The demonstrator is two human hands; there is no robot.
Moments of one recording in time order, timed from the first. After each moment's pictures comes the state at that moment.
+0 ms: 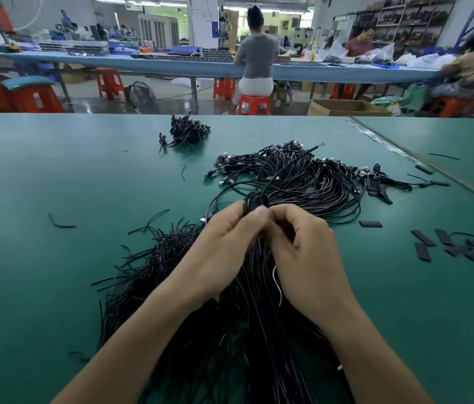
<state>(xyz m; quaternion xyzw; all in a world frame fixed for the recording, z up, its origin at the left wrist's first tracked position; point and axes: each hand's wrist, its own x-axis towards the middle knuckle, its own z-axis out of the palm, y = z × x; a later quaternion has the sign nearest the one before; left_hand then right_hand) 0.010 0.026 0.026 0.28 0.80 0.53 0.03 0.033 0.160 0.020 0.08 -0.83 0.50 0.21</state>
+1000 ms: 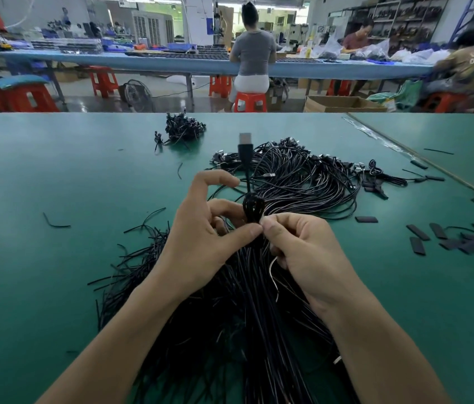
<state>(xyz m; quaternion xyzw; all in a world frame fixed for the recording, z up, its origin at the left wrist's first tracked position) -0.003 0.014 0.013 0.26 0.74 0.61 -0.14 0.027 0.169 0.016 -0.01 -0.73 0.68 0.06</state>
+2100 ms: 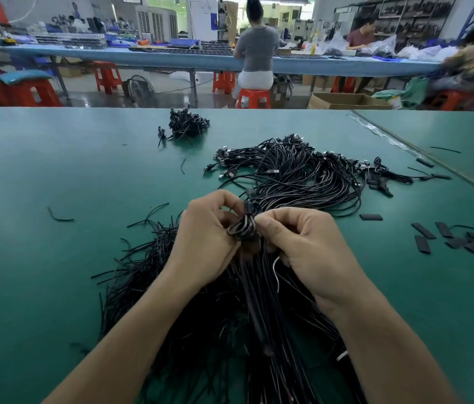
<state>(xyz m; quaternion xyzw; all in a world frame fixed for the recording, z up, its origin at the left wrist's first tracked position) -0.004 0.019 0.008 0.15 0.76 0.63 -0.07 0.031 0.165 0.023 0.06 -0.72 0.69 0.06</state>
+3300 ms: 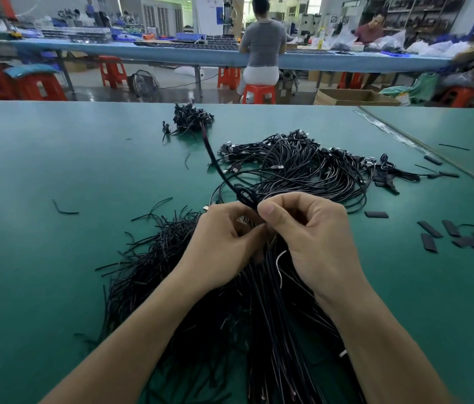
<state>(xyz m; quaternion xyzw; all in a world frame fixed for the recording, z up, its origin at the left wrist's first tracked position) 0.000 0.026 -0.002 0.18 0.79 0.59 -0.03 0.029 0.164 0.020 0.06 -0.73 0.66 0.16</state>
